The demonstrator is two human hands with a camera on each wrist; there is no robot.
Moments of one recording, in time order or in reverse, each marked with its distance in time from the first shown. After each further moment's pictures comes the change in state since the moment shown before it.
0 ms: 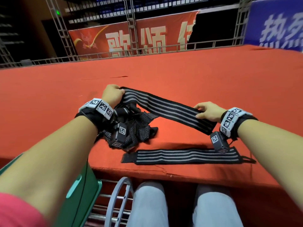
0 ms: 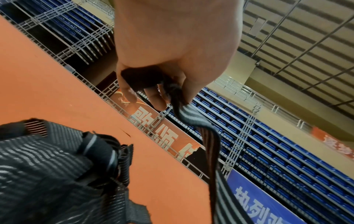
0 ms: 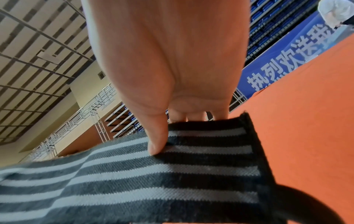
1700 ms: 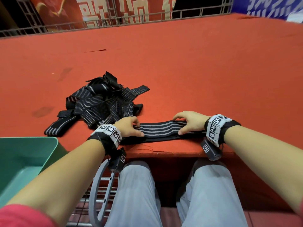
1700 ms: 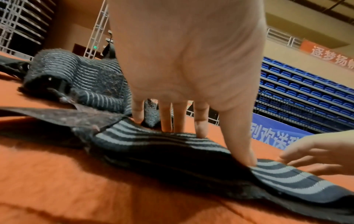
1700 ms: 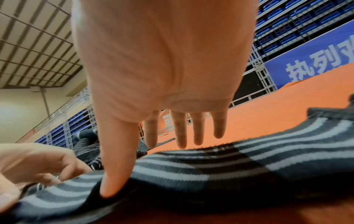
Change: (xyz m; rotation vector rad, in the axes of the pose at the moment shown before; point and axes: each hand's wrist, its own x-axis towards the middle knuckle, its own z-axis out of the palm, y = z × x) left_hand -0.096 -0.125 0.134 0.567 -0.723 0.108; right_hand -0.042 0.054 0.103 -0.275 -0.341 -0.038
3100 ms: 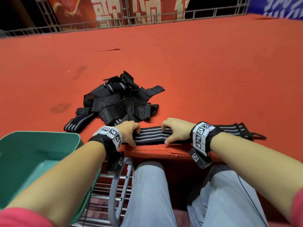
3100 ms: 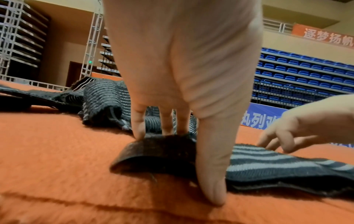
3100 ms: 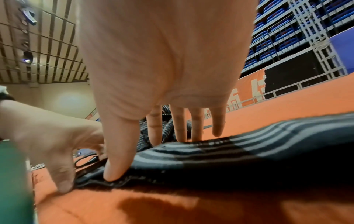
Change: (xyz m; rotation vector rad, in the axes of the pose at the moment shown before) left_hand -0.023 -0.059 -0.019 0.297 -0.115 0.074; right_hand 0.047 -0.106 0.042 -0.108 -0.023 -0.198
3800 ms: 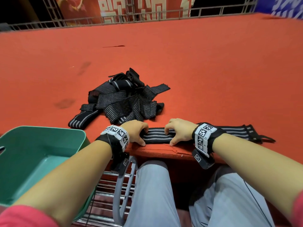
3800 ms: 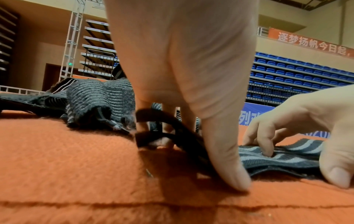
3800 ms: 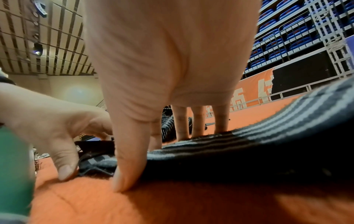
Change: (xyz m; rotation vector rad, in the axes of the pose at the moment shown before) left_hand -0.001 0.003 0.006 0.007 0.047 0.050; right_hand 0.013 -0.008 0.007 -0.089 -0.061 0.028
